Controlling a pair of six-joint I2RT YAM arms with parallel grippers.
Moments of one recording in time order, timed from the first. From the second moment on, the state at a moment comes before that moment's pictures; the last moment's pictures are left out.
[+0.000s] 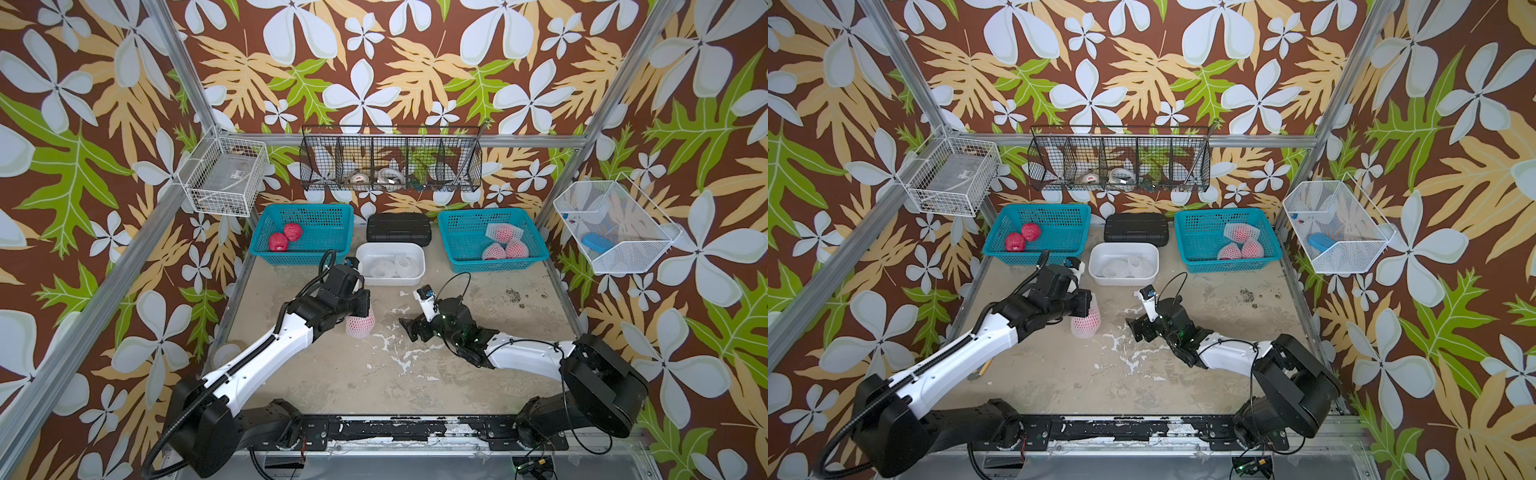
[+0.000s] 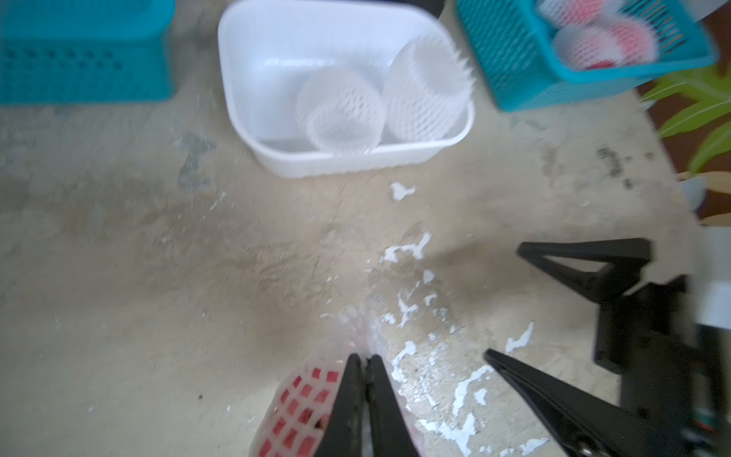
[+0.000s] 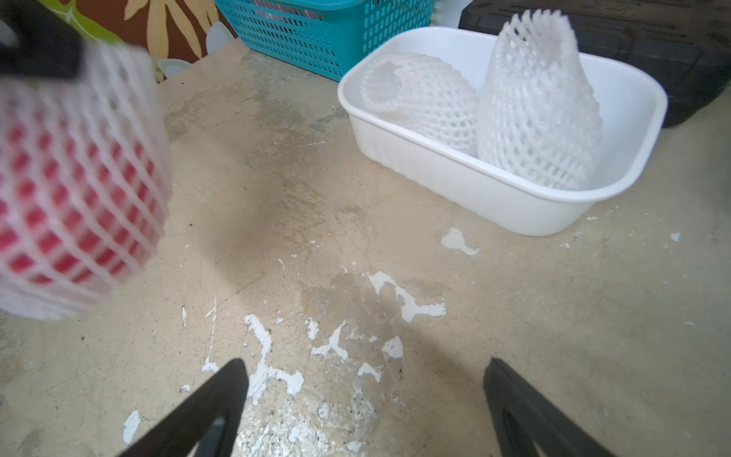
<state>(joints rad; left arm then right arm) -0.56 1.17 0.92 -0.40 -0.02 -0.40 0.73 1.47 0.58 0.39 -0.01 0.12</state>
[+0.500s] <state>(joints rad) -0.67 1.14 0.47 0.59 0.07 -0.27 0.71 1.44 0.54 0.42 -0.01 0.14</state>
